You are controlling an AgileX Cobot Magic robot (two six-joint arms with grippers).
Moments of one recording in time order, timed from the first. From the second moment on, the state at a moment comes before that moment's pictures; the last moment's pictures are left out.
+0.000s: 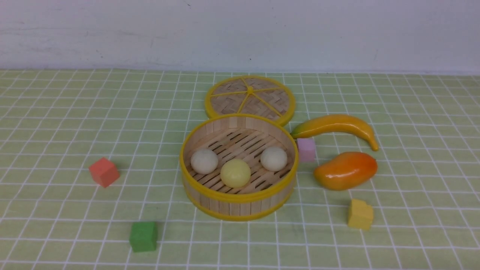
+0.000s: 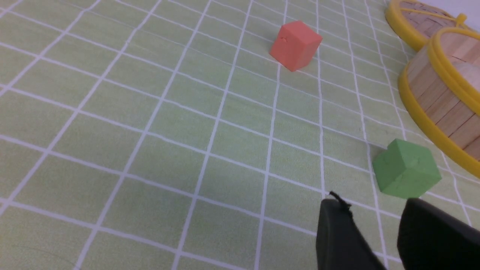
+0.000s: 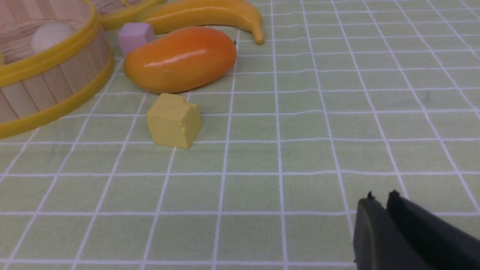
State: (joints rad) right arm 0.05 -0.01 0.02 -0.03 0.39 0.10; left arm -0.02 -0.01 0.03 -0.01 0.38 -0.36
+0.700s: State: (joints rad) right arm 0.05 -0.01 0.02 -0.04 0.39 0.10; left arm -0.02 -0.01 0.03 -0.01 0.38 -0.36
